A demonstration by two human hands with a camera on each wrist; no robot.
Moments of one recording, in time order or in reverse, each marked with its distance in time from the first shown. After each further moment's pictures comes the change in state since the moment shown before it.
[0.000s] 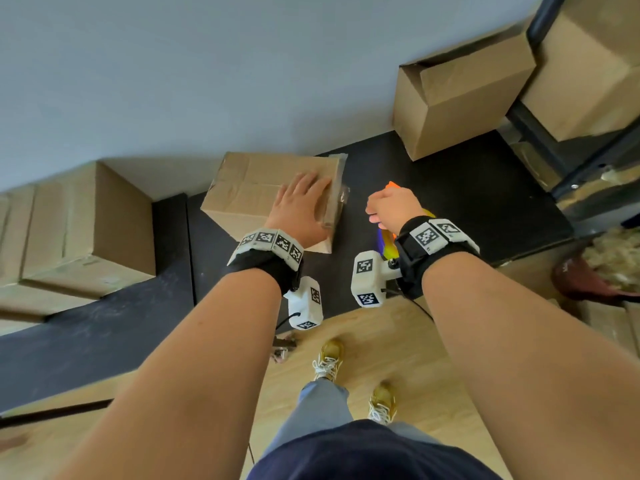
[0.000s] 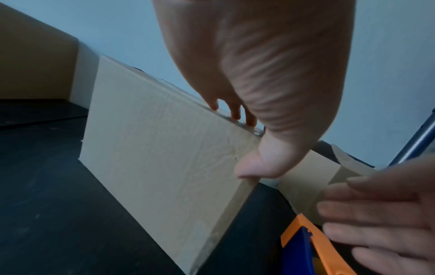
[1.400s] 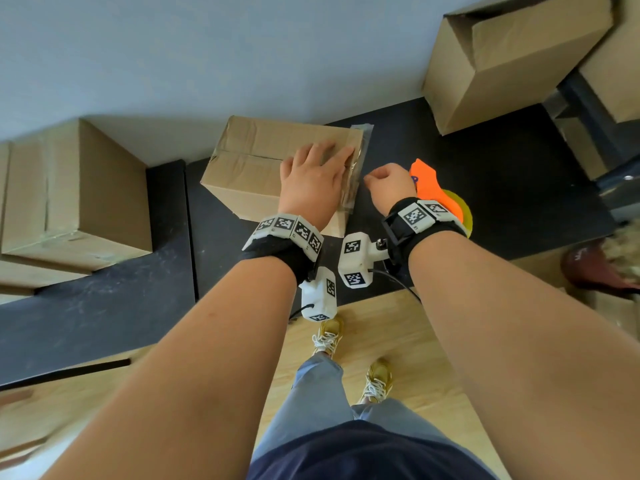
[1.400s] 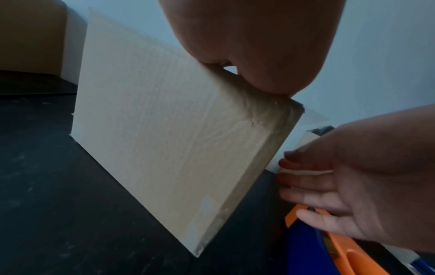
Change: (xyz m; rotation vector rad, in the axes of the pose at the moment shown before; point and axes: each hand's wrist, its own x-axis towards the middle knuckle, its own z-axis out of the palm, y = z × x) left_hand 0.019 -0.012 0.022 0.037 0.298 -0.033; right_hand 0.036 -0.011 0.055 -0.037 0.099 -0.022
